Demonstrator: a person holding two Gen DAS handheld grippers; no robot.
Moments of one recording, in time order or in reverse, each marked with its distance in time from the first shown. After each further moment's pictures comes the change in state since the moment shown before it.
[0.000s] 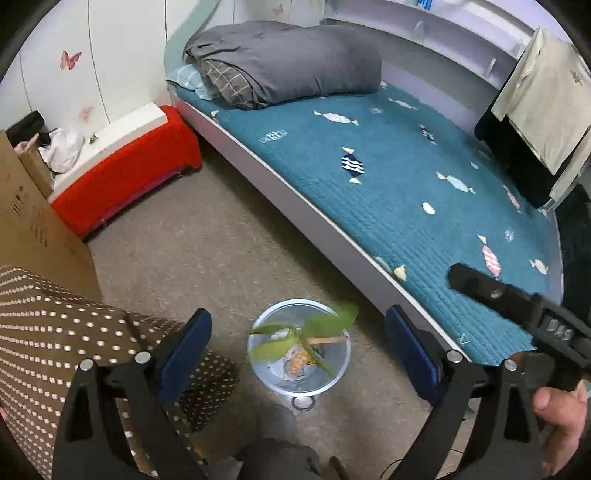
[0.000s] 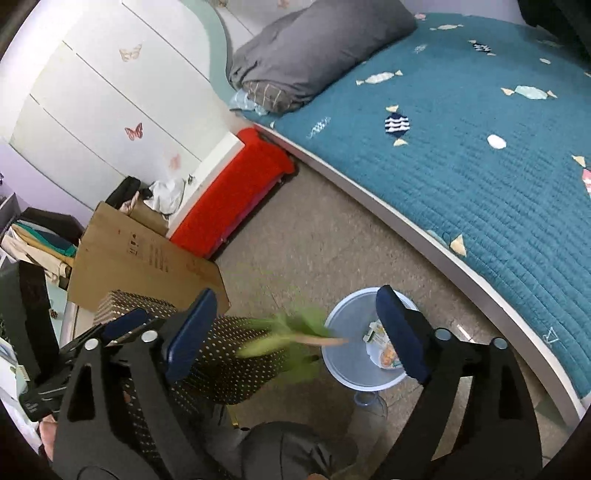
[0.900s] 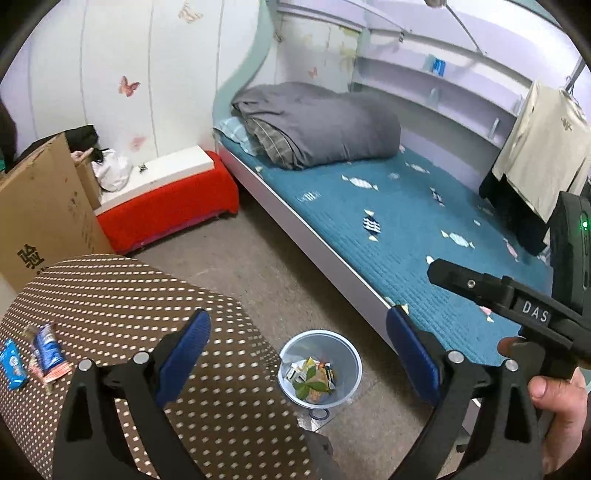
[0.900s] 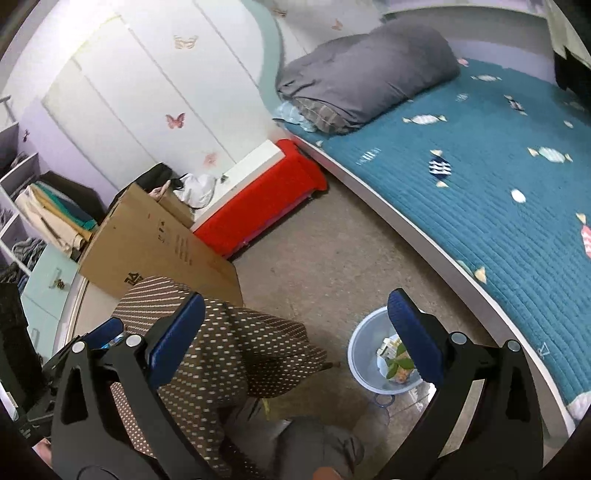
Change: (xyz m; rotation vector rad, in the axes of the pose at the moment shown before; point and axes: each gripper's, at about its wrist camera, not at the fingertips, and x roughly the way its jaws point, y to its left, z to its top) left arm -0.148 0.048 -0.044 -0.098 -0.250 0.052; right arm -0.053 0.117 -0.015 -0.178 -0.052 0.025
